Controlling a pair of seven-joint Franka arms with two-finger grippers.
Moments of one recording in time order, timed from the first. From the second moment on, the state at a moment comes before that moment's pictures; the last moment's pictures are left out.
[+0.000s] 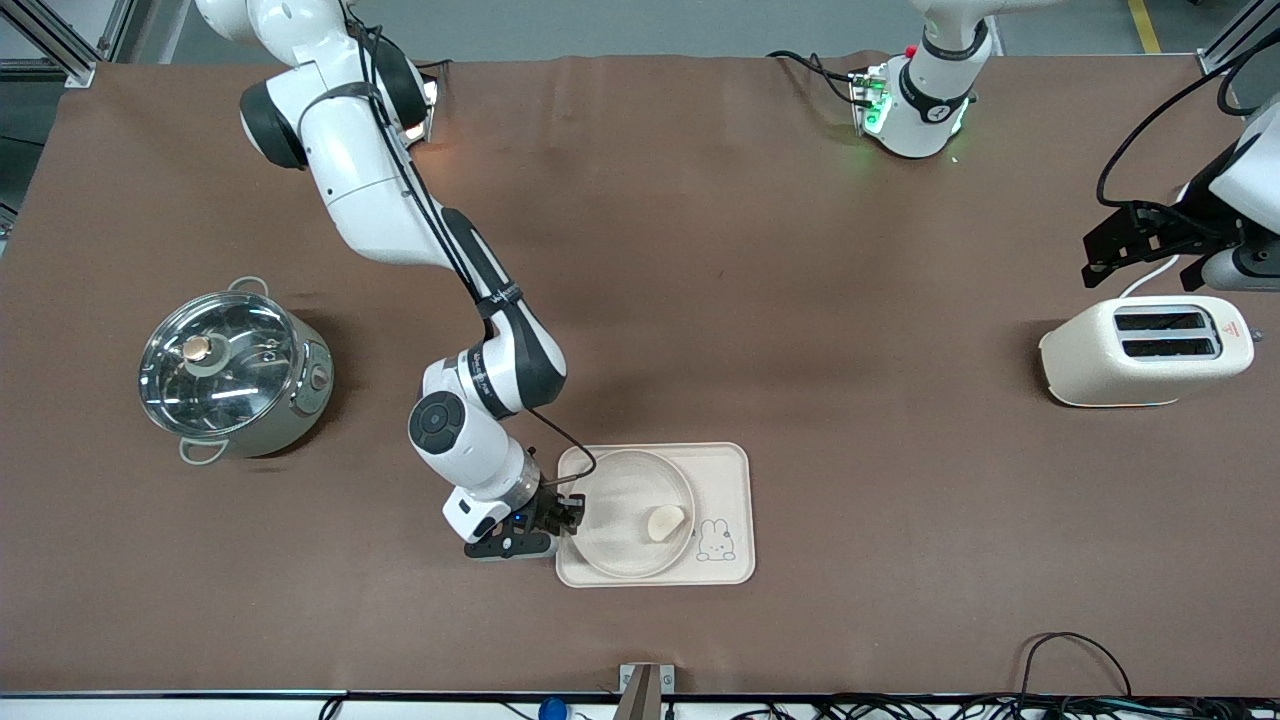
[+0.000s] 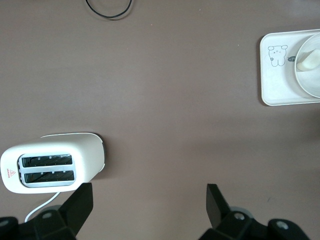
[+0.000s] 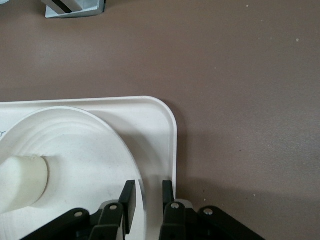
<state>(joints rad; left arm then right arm) 0.08 0.03 -0.19 -1.48 0.02 1.59 -0.04 0.51 1.12 -0.09 -0.98 0.34 2.44 0.23</state>
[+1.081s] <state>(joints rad) 0.08 0.03 -0.19 -1.48 0.02 1.59 -0.04 0.51 0.96 0.02 -1.22 0.36 2.55 0.17</state>
